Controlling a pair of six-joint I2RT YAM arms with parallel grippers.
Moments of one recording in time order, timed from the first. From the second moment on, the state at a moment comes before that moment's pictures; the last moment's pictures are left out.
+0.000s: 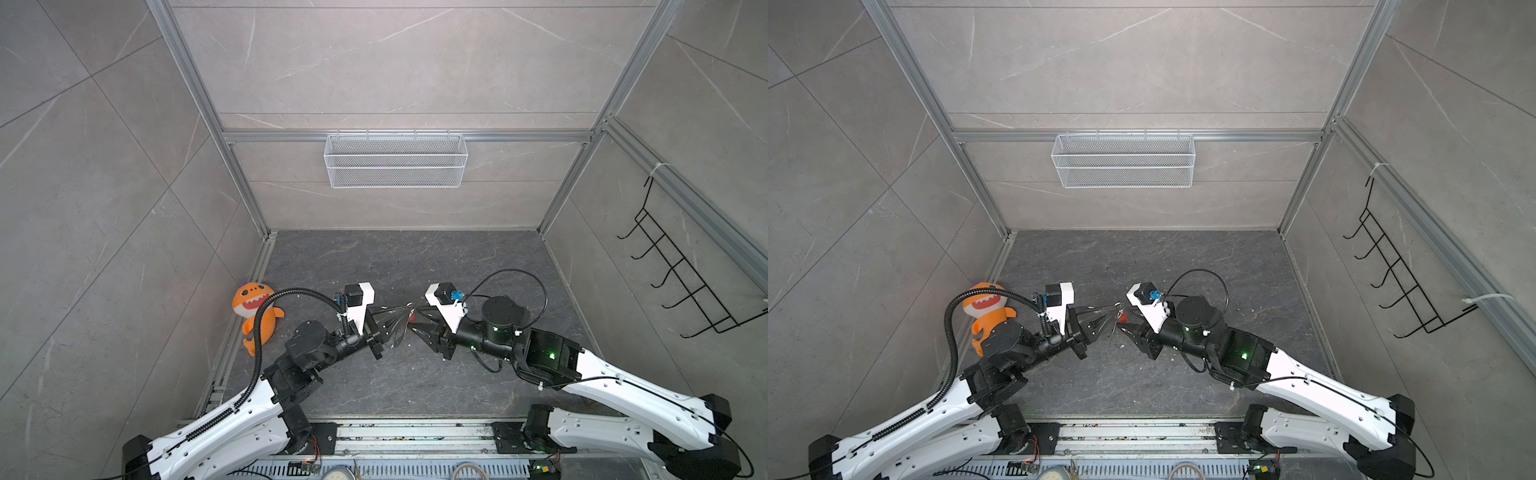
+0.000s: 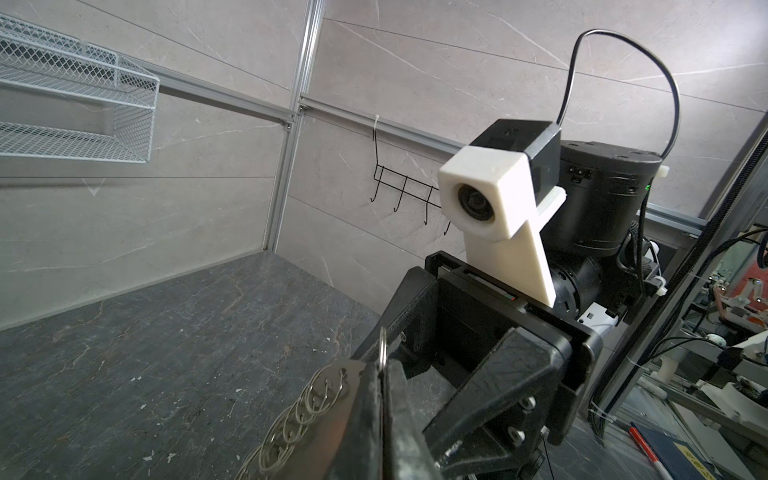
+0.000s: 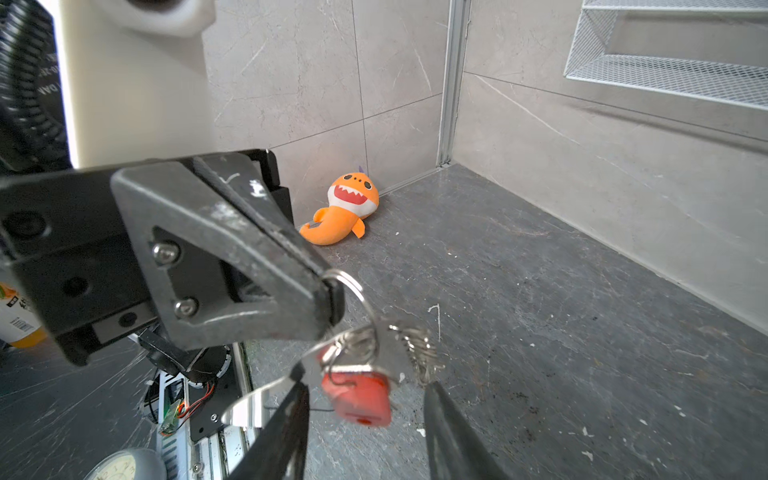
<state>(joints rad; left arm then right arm) -0.94 0.75 0.64 0.29 0.22 -0.33 1.06 1.01 1.03 -0.28 -0.01 0.06</state>
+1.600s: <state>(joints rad) -0.94 0.71 0.64 0.26 0.22 -0.34 1.15 1.00 1.03 -0.35 0.23 0.03</state>
